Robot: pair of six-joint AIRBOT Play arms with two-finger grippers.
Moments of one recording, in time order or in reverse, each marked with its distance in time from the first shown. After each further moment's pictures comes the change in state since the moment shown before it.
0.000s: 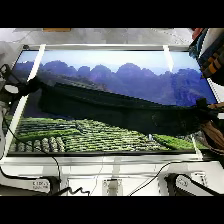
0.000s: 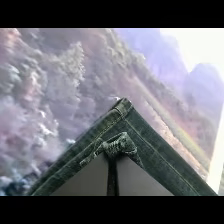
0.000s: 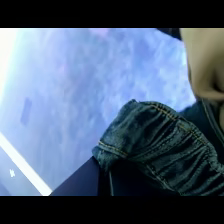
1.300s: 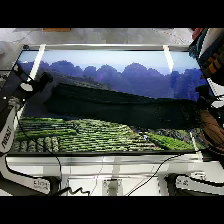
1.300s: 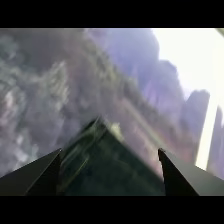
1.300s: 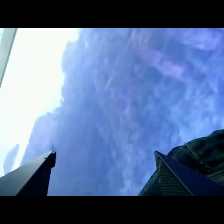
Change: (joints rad) left arm -0.071 -0.062 0.038 -0.062 0.065 -0.025; right arm 0.086 -0.135 0.192 0.000 -0.206 0.029
